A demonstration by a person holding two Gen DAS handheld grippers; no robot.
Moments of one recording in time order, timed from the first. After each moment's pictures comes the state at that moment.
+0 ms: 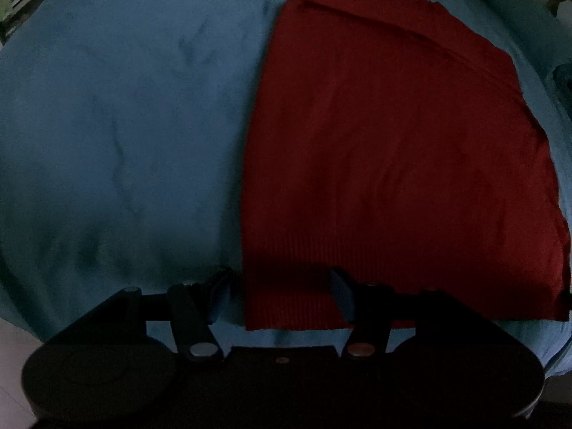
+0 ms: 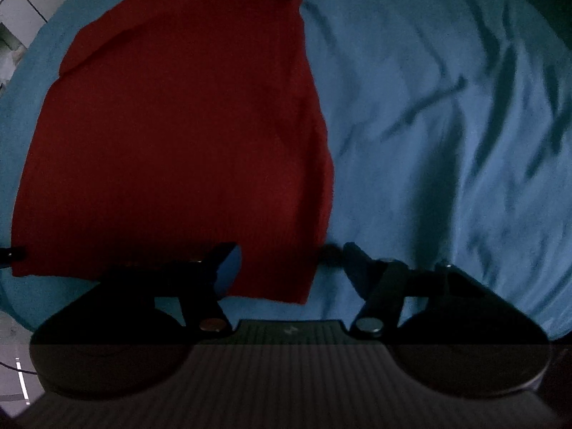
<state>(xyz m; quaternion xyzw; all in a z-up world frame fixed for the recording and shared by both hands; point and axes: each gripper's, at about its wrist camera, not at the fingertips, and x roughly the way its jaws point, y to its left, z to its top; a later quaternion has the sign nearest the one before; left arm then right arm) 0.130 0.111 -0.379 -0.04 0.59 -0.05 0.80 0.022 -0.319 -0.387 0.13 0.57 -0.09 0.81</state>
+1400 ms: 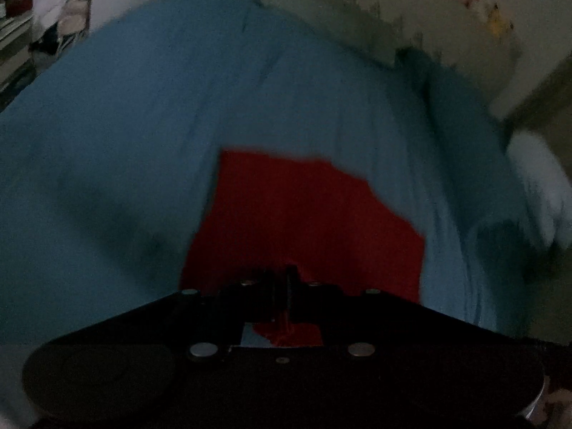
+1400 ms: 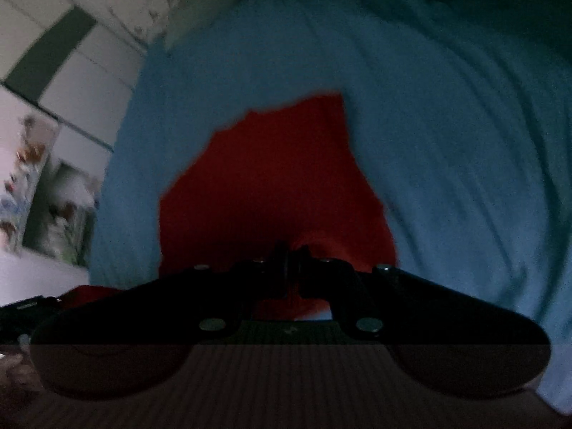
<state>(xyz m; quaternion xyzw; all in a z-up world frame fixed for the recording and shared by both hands) 0.371 0.102 -0.194 -0.17 0.49 -0.10 0.85 0.198 -0.395 -0.232 0.30 0.46 -0.03 0.83</state>
